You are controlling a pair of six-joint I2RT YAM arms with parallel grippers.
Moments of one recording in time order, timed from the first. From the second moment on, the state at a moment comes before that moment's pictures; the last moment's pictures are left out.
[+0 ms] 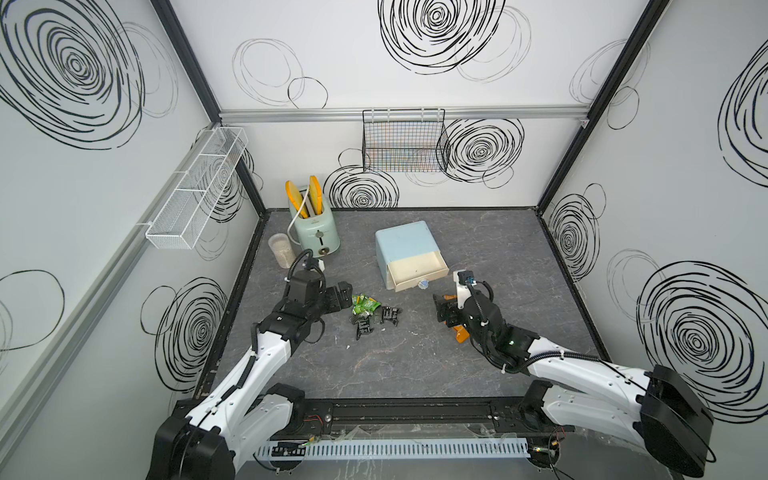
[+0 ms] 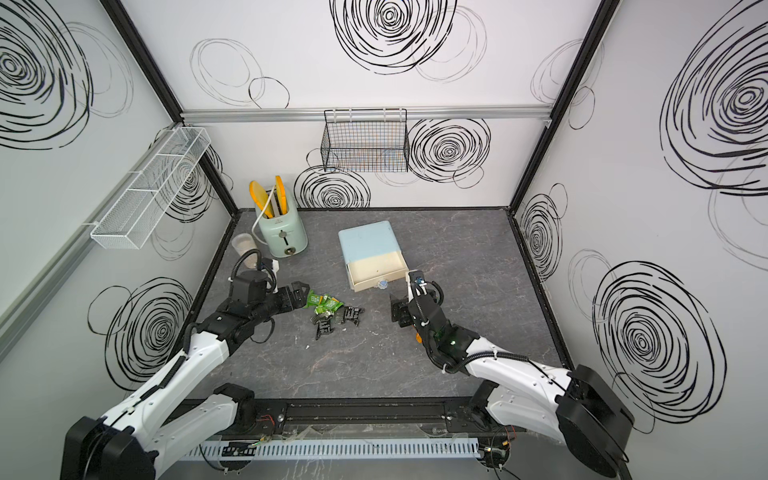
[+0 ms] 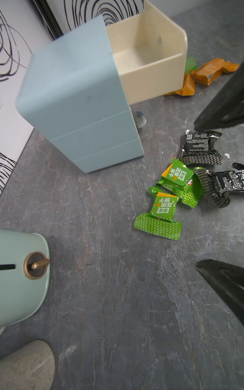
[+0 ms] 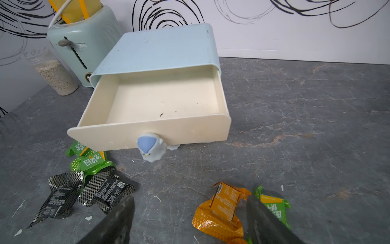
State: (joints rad) left arm -0.26 1.00 0.60 -0.30 0.05 -0.50; right arm 0.85 1.01 0.45 0.12 0.43 0.38
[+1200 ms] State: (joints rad) left arm -0.40 1.64 0.87 -0.32 -0.16 -0.25; right arm 0.50 0.74 0.33 -0.02 0.11 0.40
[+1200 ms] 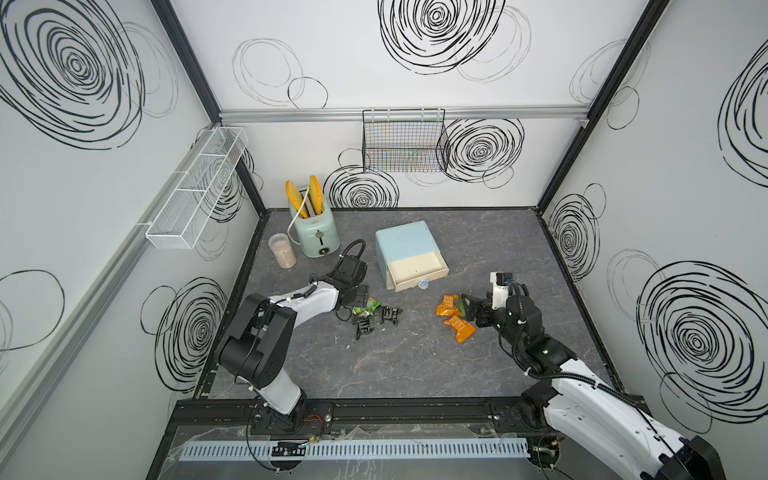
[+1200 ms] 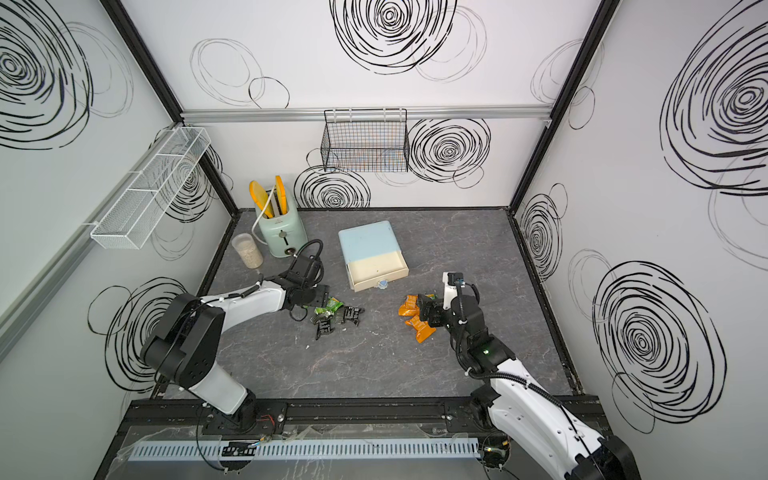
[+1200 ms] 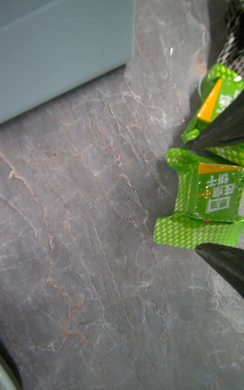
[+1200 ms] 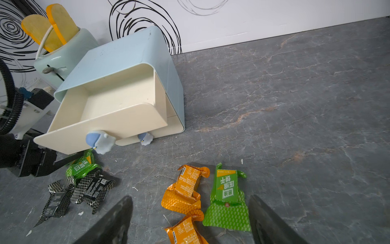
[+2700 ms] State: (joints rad) left arm -0.34 1.48 0.82 -0.32 -0.17 -0.42; right arm 0.49 0.71 0.30 -0.03 0.12 0.40
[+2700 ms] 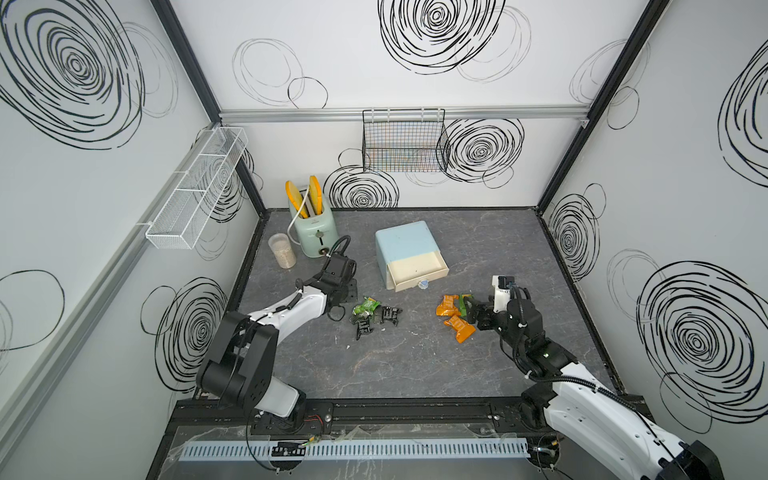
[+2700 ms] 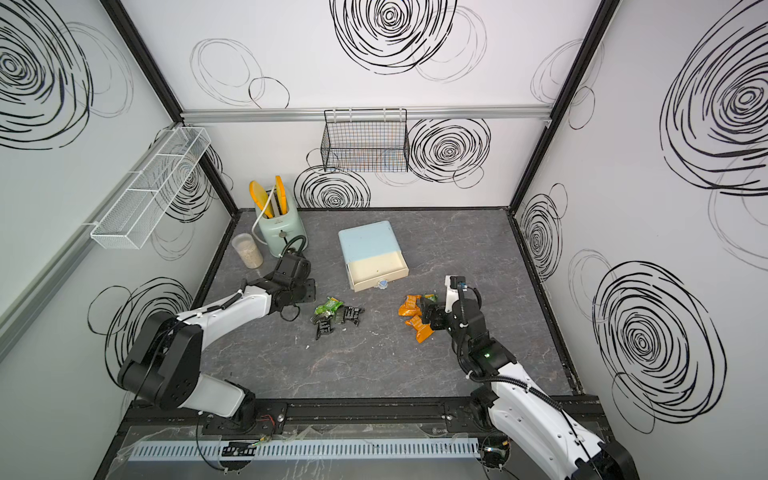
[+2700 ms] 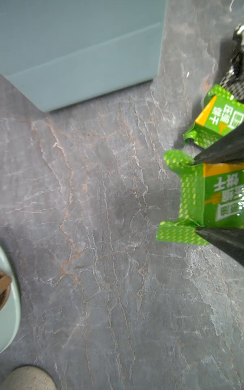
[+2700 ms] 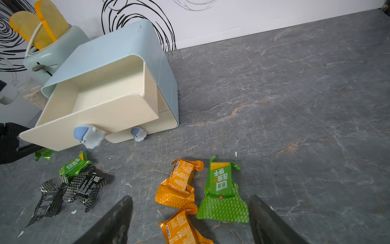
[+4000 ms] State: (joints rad) left arm -0.73 1.49 1.27 -0.63 -0.16 -0.62; right arm 0.49 0.67 0.30 -0.03 0.11 0.42
